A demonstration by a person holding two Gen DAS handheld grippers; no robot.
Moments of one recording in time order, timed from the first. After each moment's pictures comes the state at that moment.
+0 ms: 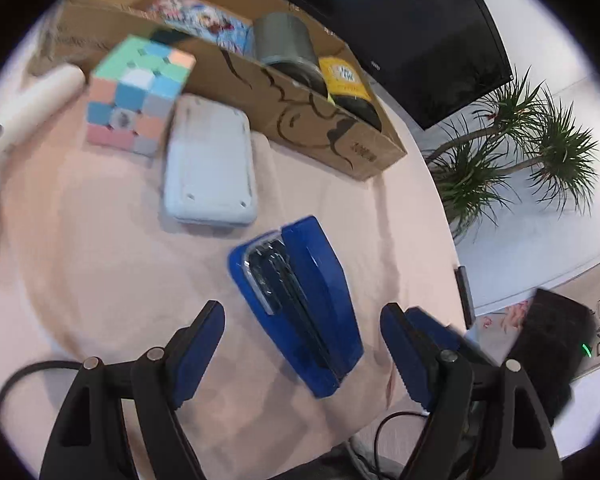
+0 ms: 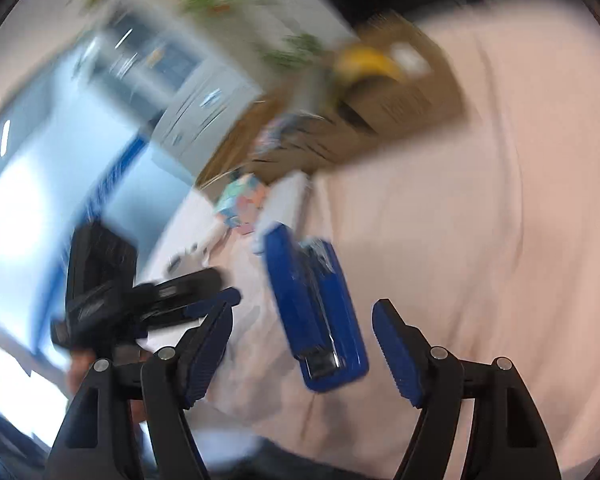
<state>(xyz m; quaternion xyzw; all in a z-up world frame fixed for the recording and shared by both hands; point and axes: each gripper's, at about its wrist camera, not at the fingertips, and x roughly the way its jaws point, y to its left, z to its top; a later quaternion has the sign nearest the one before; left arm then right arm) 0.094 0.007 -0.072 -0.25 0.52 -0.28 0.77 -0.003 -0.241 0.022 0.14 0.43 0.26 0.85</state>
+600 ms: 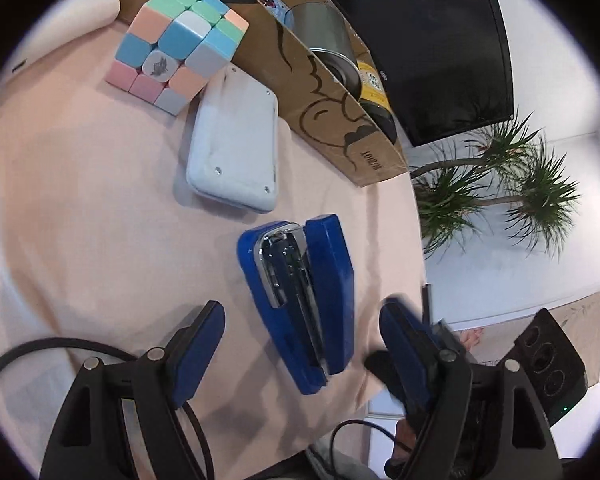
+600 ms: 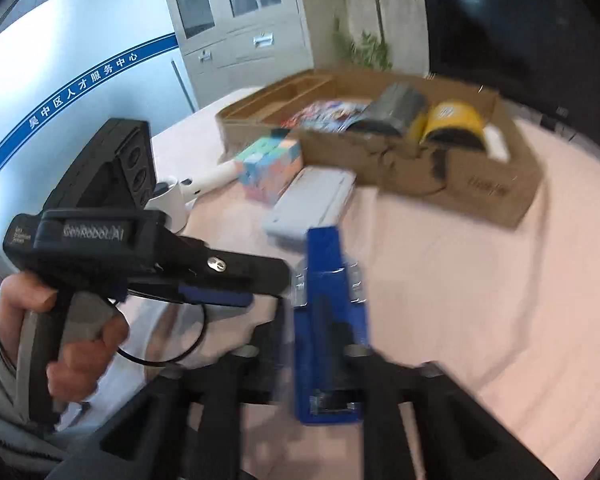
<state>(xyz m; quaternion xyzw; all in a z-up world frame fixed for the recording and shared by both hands) 0.100 0.032 -0.101 -0.34 0.53 -0.28 0.72 0.007 -0.174 0.012 -0.02 0.42 0.23 0.88</state>
